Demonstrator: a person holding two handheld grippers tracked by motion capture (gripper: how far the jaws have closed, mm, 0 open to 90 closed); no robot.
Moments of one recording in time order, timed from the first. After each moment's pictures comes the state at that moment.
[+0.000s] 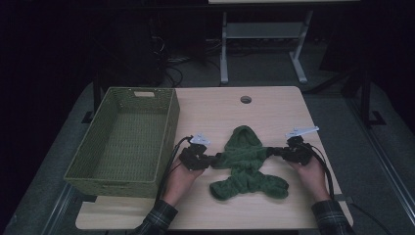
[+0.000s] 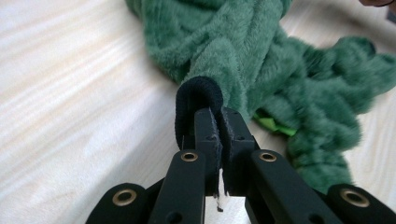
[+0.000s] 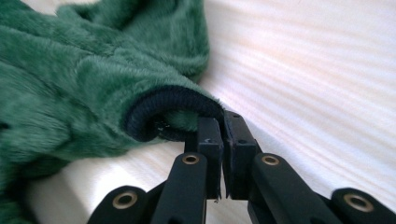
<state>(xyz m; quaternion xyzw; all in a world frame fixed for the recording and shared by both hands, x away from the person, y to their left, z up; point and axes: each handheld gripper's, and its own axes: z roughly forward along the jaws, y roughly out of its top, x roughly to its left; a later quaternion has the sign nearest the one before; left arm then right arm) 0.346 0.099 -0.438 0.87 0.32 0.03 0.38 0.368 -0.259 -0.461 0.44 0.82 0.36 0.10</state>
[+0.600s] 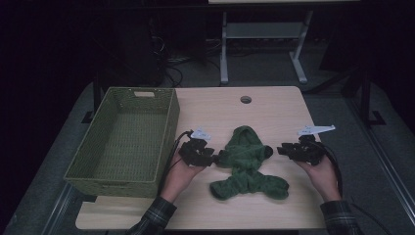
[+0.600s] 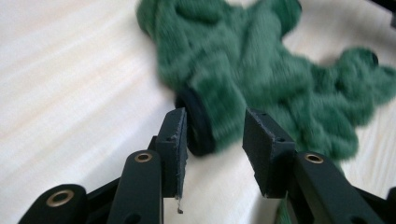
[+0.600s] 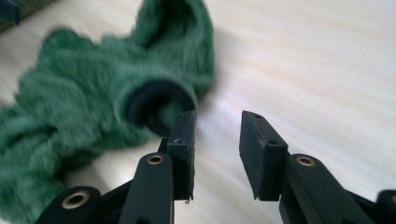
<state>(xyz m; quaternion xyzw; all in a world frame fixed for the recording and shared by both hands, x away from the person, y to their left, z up) 0.354 0.096 -0.411 0.86 0.32 0.05 0.39 0.352 -0.281 -0.433 0.43 0.80 0.40 0.10</state>
